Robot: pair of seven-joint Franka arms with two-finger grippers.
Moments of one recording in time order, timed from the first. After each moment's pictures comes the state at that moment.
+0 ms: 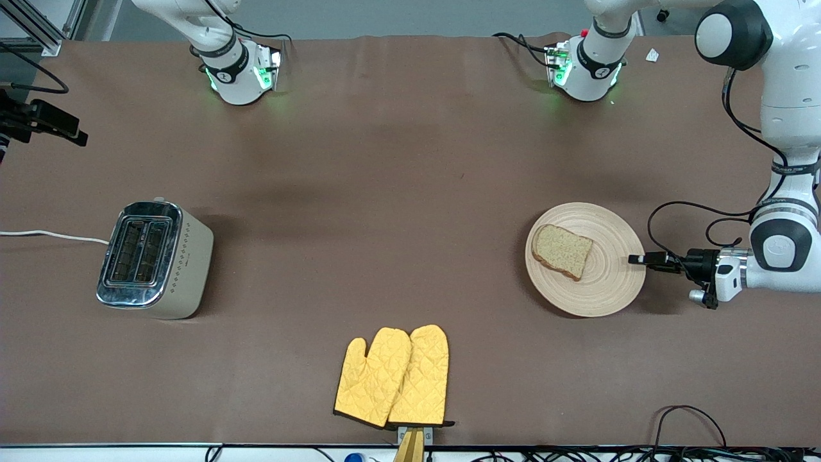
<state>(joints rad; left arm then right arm) 0.29 0.83 0.02 -1.50 -0.65 1.69 0.76 -0.05 -0.04 -0.02 -1.52 0.01 1.36 0.01</state>
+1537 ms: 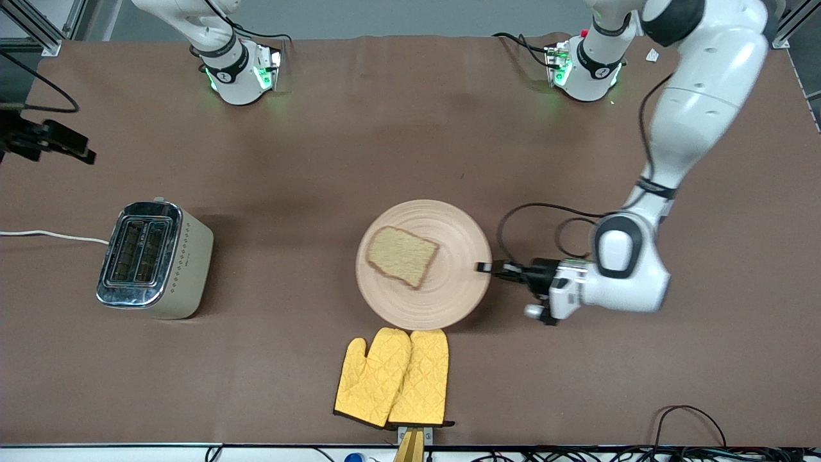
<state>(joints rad) -0.03 0.84 -0.40 -1.46 -0.87 2.07 0.37 -0.02 -0.01 -0.02 -1.58 0.03 1.48 0.06</state>
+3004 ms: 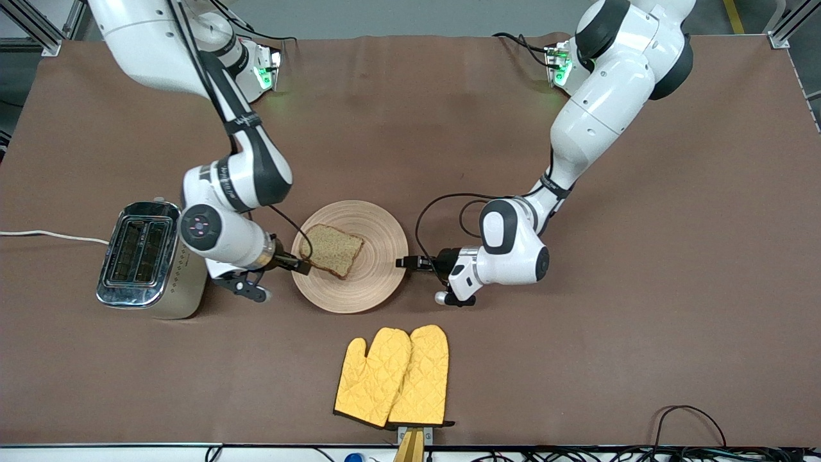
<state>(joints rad) -0.29 0.99 -0.37 -1.37 -0.85 2.38 0.13 0.37 0.53 -0.01 -1.72 0.13 2.16 0.72</state>
